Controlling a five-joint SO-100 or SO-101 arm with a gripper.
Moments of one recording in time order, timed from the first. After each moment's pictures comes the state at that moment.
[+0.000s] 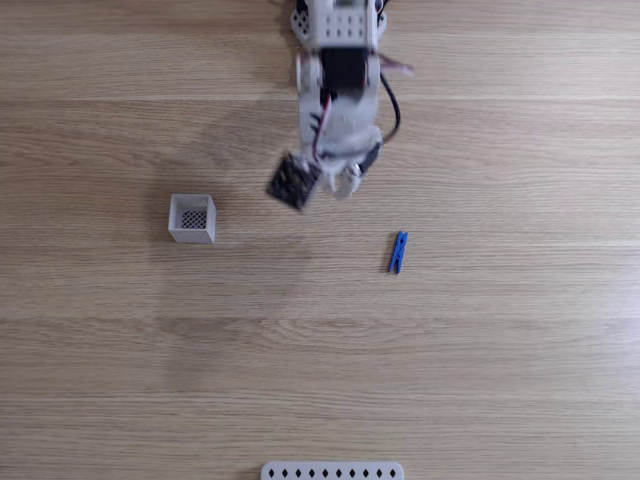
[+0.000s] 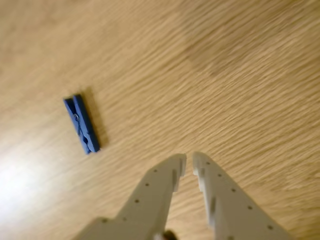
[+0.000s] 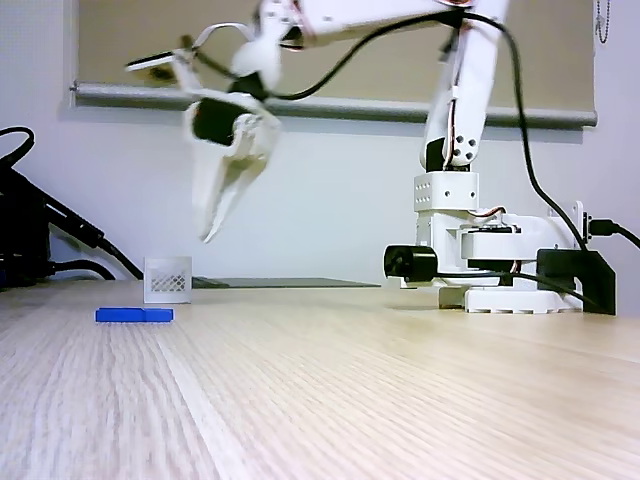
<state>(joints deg) -3.3 92.5 100.5 72.9 -64.0</state>
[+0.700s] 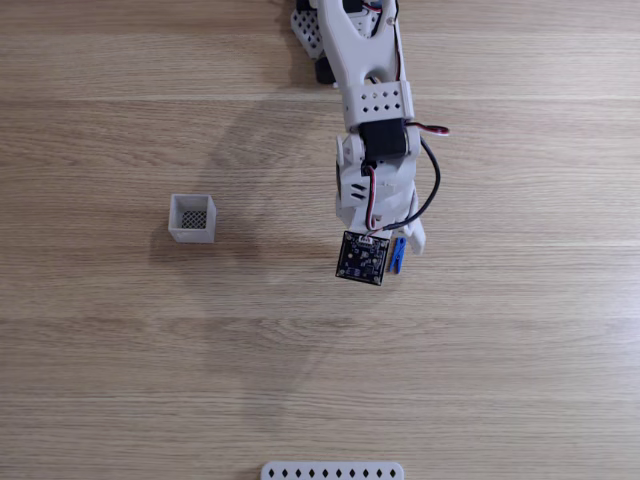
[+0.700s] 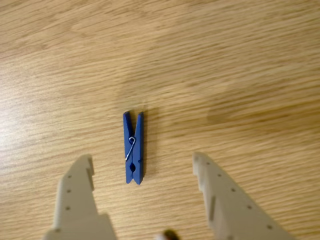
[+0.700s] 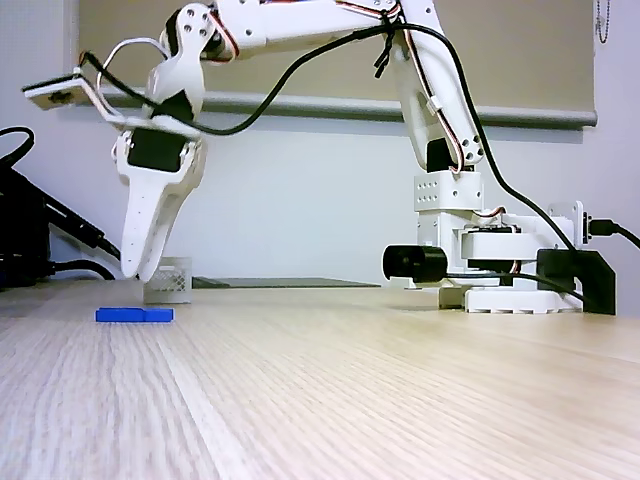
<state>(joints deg) -9.5 69.5 79.2 71.4 -72.7</state>
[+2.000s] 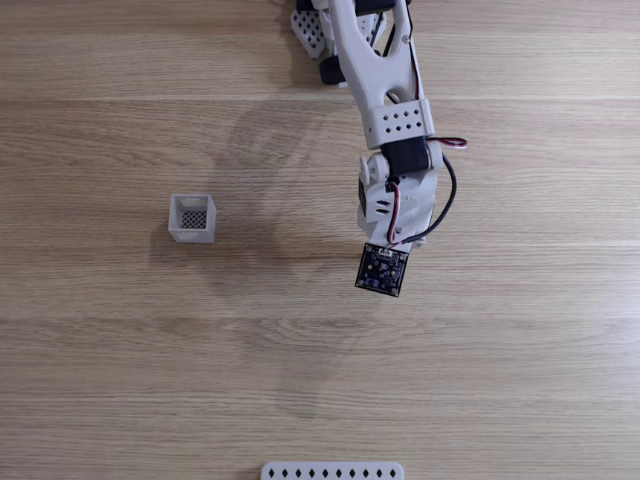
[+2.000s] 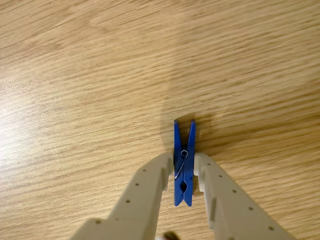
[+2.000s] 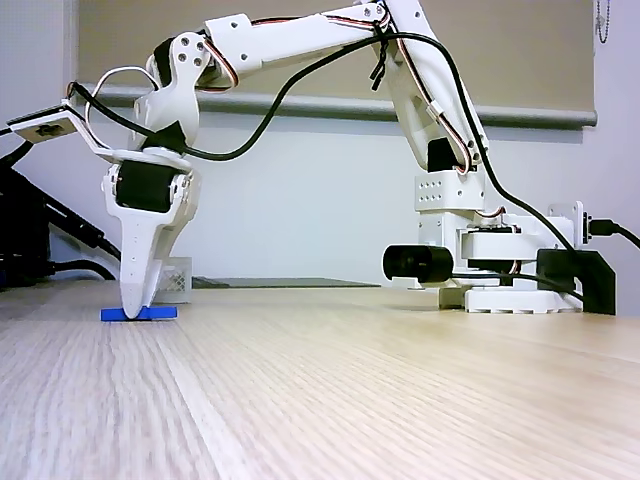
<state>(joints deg) -14.0 62.5 76.6 67.8 -65.4</state>
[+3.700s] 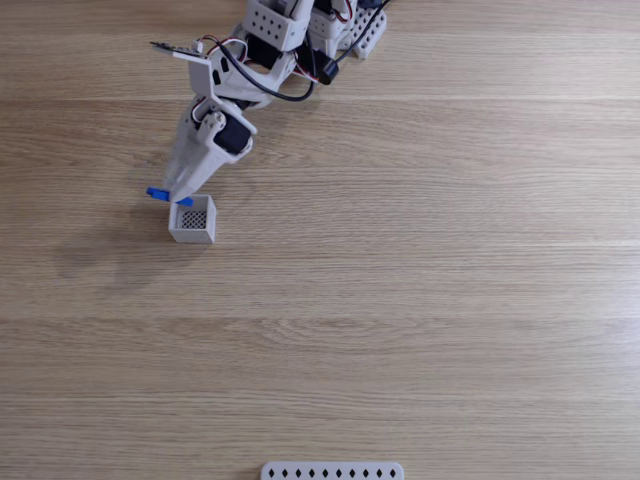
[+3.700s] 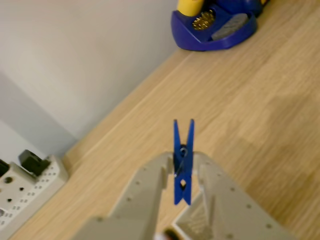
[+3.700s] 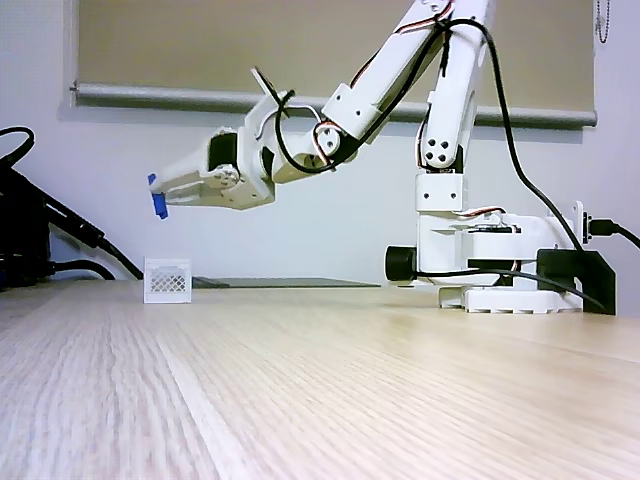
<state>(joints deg) 32.3 96.7 150.6 -39.6 -64.9</state>
